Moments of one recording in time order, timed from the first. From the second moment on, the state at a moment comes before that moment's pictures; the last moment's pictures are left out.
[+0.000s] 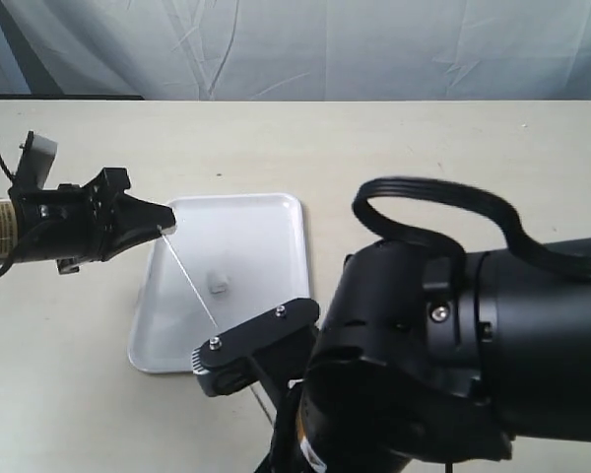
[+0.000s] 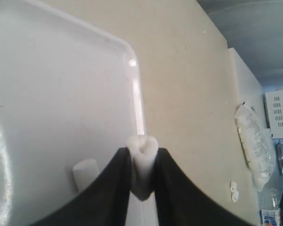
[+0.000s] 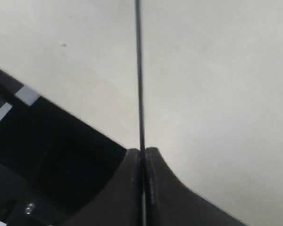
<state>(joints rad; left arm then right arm) 0.02 1.77 -0.61 1.28 -0.91 -1.75 1.26 1.57 -0.94 0.05 0.88 0.58</state>
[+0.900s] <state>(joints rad) -0.07 1.90 -0.61 1.36 -1.21 -1.68 1.00 1.69 -0.94 0.20 0.53 0.53</state>
